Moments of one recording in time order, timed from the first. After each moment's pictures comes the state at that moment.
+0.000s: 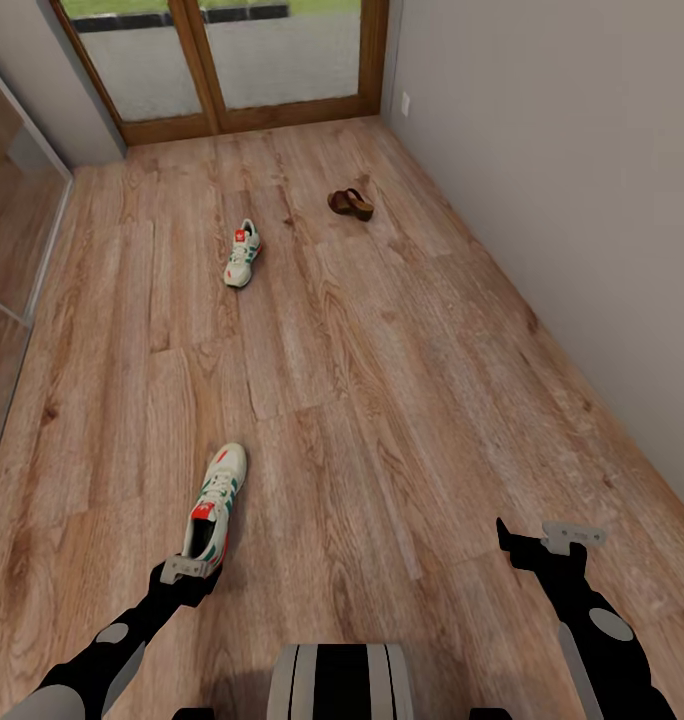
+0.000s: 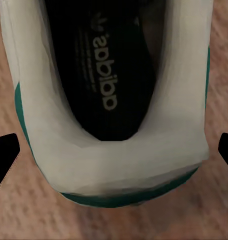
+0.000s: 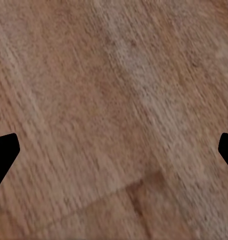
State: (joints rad) left arm -0.57 0.18 0.04 -0.29 -0.05 -0.38 -0.28; right arm -0.16 -0.04 -0.19 -1.49 -0.01 0.29 0.00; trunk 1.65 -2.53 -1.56
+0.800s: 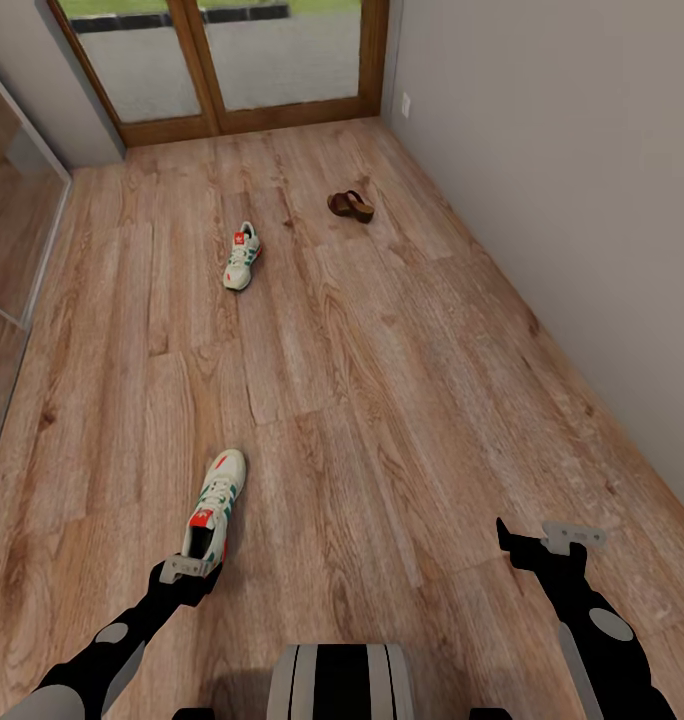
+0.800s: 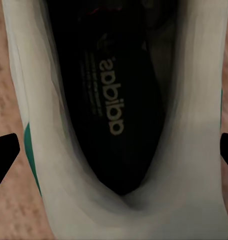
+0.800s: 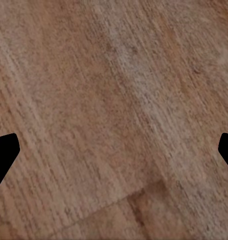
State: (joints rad) left arm -0.57 0.18 0.04 -0.29 -0.04 -0.38 -0.28; right arm -0.16 -0.04 -0.19 -1.49 -0.01 0.29 0.00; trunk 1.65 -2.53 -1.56
